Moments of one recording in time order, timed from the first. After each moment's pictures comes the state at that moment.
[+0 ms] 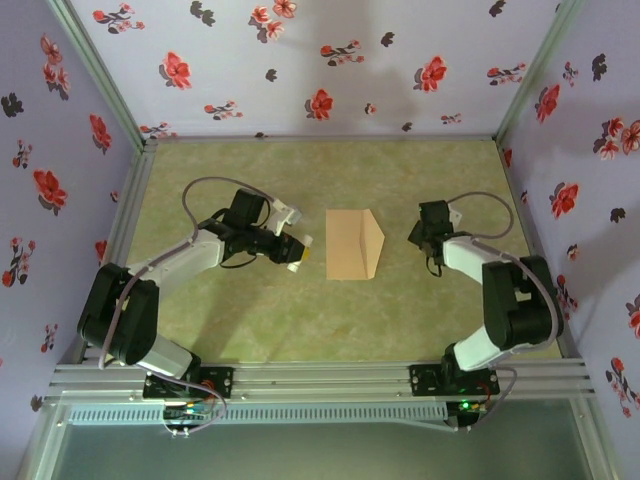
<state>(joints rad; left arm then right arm) -0.52 1.50 0.95 -0.35 0.67 -0.10 0.18 1.51 0.73 -0.16 0.25 0.64</state>
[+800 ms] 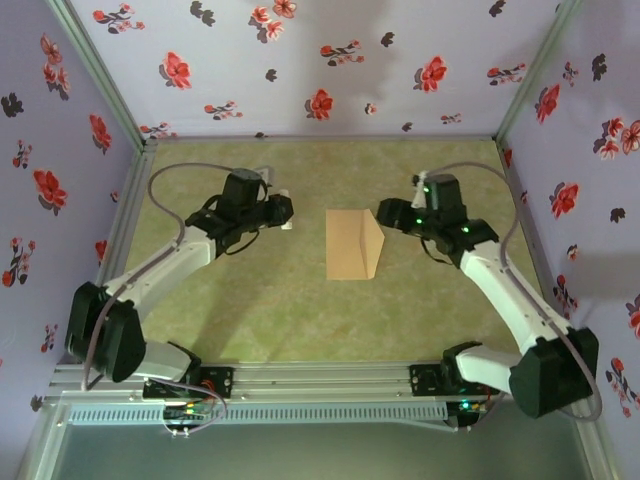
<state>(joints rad) -0.57 1.39 1.06 -0.30 0.08 -0.63 0.37 1.21 1.01 -0.51 -0.23 0.51</state>
